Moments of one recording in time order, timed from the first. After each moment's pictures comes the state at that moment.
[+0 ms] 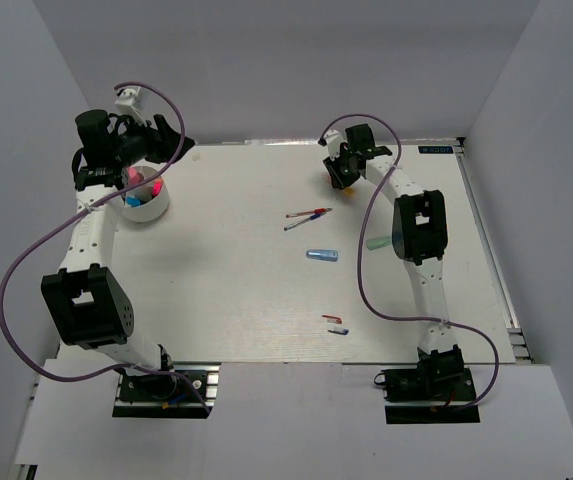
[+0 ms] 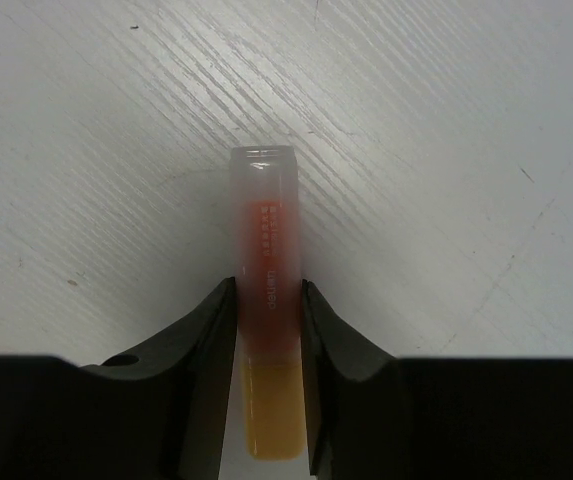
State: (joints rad) left arm 0.15 1.57 1.46 -0.11 0.76 -0.13; right arm 0.29 2.52 2.18 -0.55 -0.25 -0.45
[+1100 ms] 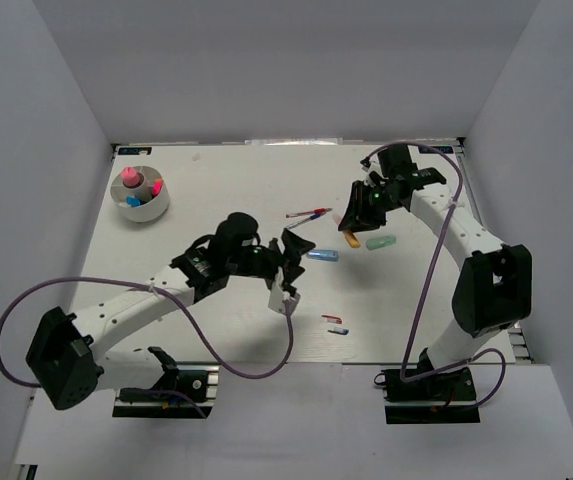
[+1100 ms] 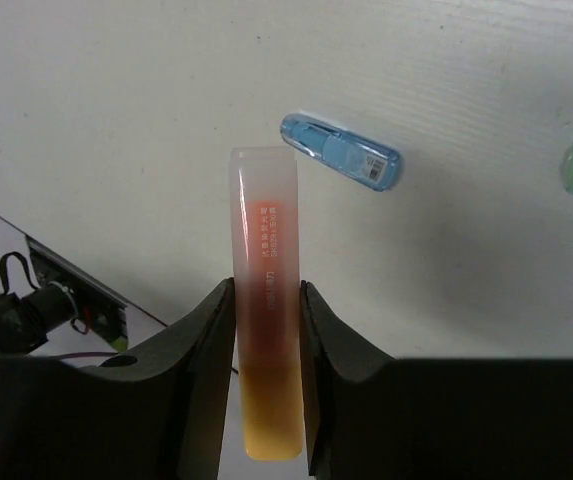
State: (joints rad) left arm -0.77 1.19 0.87 -0.14 0.63 1.42; right arm 0.31 1.66 1.40 -0.80 -0.46 0.33
